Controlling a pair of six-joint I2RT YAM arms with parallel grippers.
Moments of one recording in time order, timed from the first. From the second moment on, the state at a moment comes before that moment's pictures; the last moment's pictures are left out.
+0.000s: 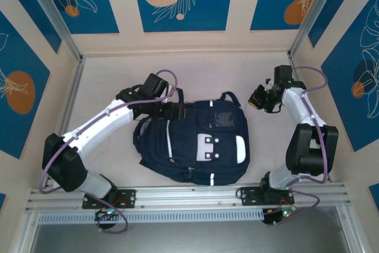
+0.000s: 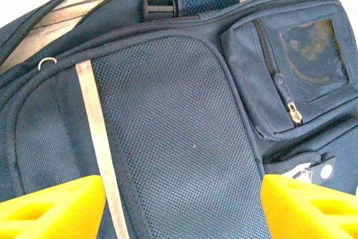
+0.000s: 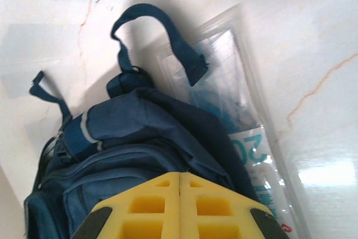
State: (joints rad) left arm -0.65 1.47 1.28 -0.82 0.18 -0.52; right arm -0.11 1.54 1.17 -0.82 -0.44 0.53
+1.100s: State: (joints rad) left arm -0.71 1.65 1.19 -0.79 0.36 -0.54; right arm -0.16 2.19 1.54 -0.84 -0.82 0.26
